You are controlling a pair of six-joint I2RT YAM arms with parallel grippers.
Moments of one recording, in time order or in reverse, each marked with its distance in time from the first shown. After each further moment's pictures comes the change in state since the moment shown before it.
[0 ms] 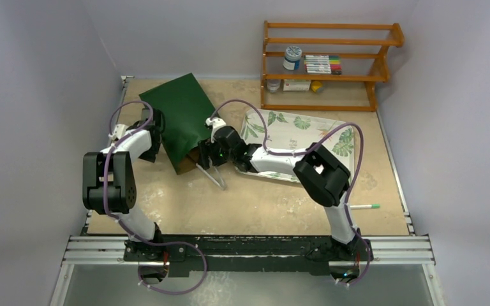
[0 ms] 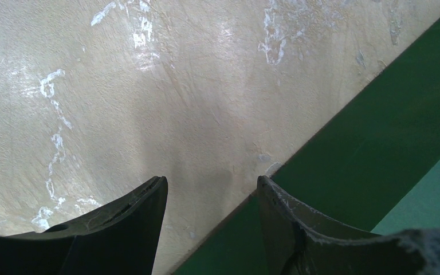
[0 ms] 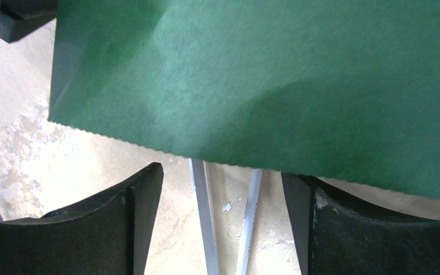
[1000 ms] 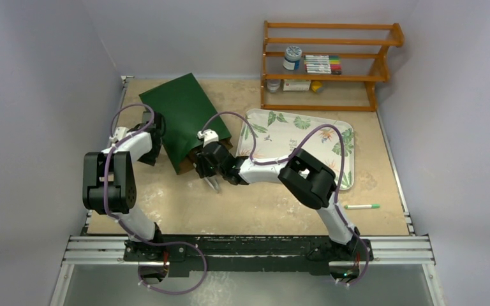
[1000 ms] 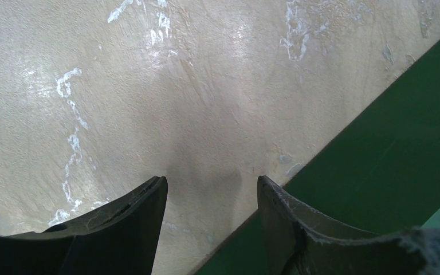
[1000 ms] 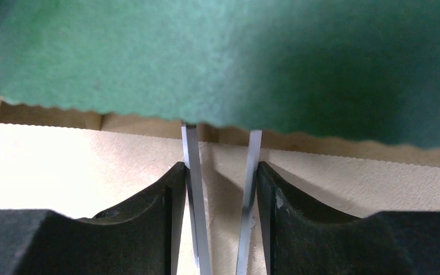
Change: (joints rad) left arm 0.000 0.000 -0.035 0.010 -0.006 0.027; right arm 0.102 0.104 0.016 0.050 0.206 0.035
